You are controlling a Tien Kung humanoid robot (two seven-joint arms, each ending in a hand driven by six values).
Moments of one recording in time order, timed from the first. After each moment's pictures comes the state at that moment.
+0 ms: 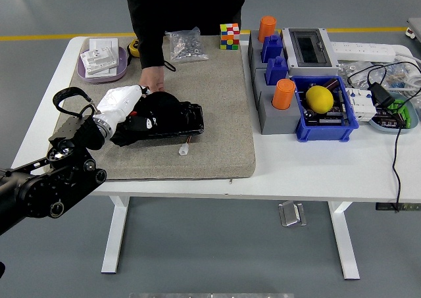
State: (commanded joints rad) left arm -0.69 0.30 -0.63 -0.99 1.81 0.25 0.26; right arm 0.08 -0.38 0.42 0.18 -0.60 0.07 -0.16
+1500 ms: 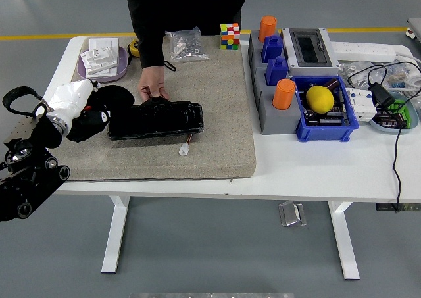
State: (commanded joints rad) left arm -0.60 0.39 -0.80 -0.99 1.89 0.26 0.26; right arm 0.08 -0.37 0.50 0.18 -0.66 0.07 -0.18
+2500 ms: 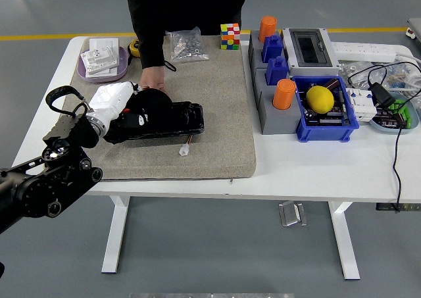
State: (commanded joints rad) left arm -0.69 0.29 -0.64 -0.99 1.84 0.25 0.27; right arm 0.09 -0.39 0.47 0.18 -0.65 0.07 -0.18
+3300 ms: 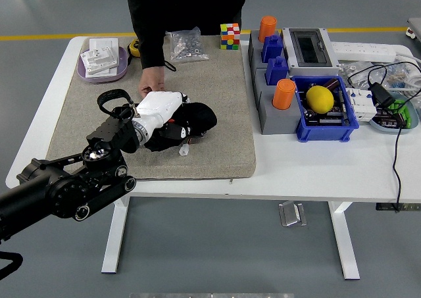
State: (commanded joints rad) left arm -0.79 0.21 -0.43 -1.03 1.80 0.24 0.29; right arm 0.10 -0.39 0.46 0.18 -0.67 0.08 -0.18
